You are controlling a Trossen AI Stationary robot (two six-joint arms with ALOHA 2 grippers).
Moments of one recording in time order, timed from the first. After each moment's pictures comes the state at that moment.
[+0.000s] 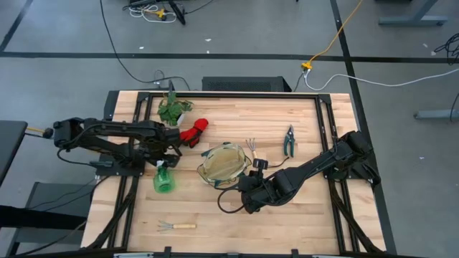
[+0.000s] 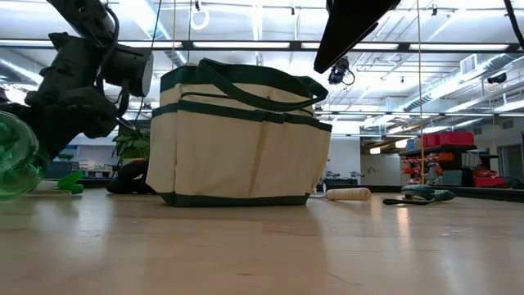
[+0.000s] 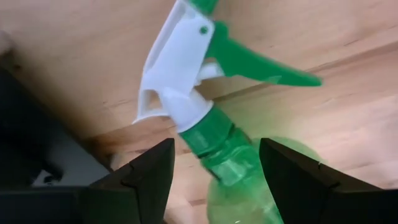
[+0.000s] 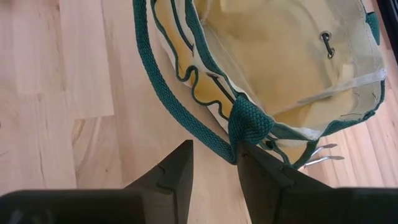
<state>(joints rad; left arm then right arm) 0.24 1.21 0.60 -1.03 0.31 -0.96 0.47 1.85 1.56 -0.93 0.51 0.49</state>
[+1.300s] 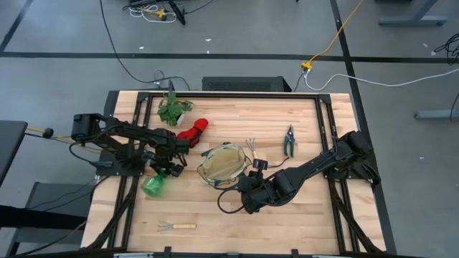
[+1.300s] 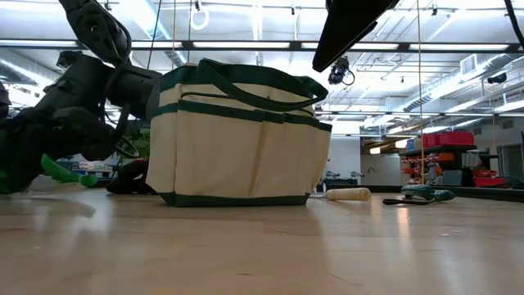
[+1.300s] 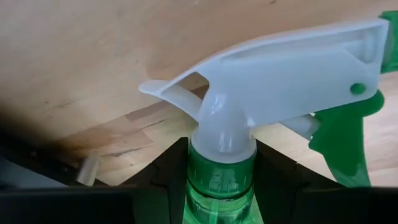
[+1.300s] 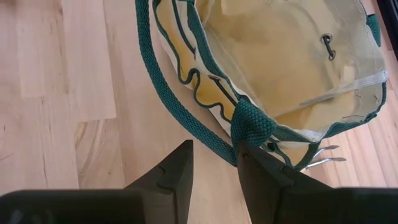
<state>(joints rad) 0.13 1.45 0.60 -0.91 0.39 -0.95 0.48 1.85 1.56 -0.92 0.51 0.49</state>
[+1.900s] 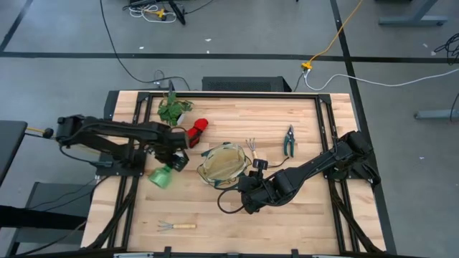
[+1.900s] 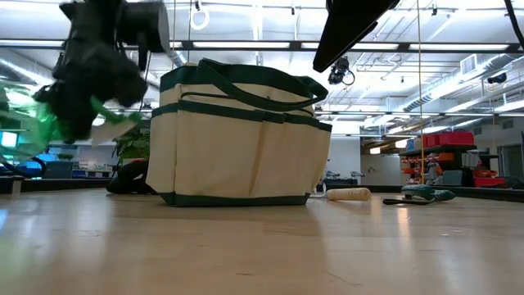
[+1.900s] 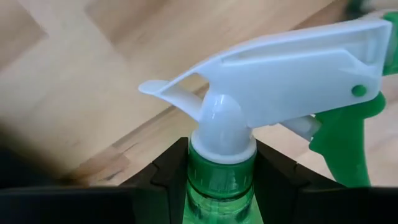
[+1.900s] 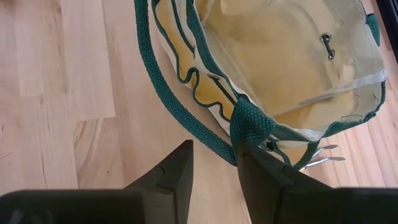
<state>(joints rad) 0.07 1.23 0.80 -1.02 0.19 -0.93 0.47 1.85 1.56 -0.92 0.51 0.49</state>
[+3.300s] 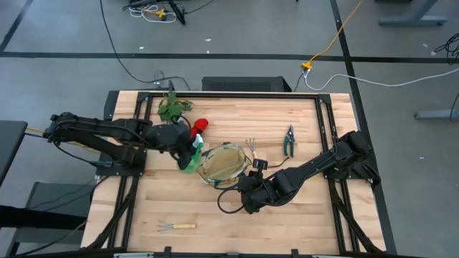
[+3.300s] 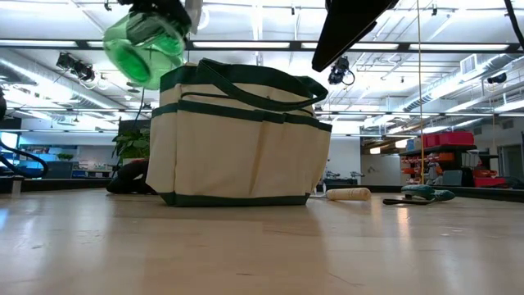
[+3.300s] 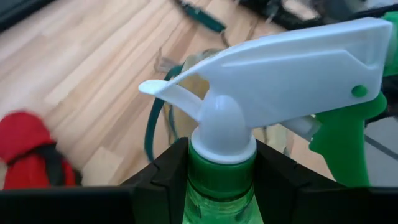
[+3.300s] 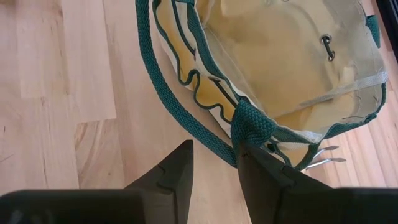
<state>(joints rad) -0.12 1.07 1.03 -0.62 -0.23 -0.58 0.47 1.85 1.56 -0.92 0.51 0.49</state>
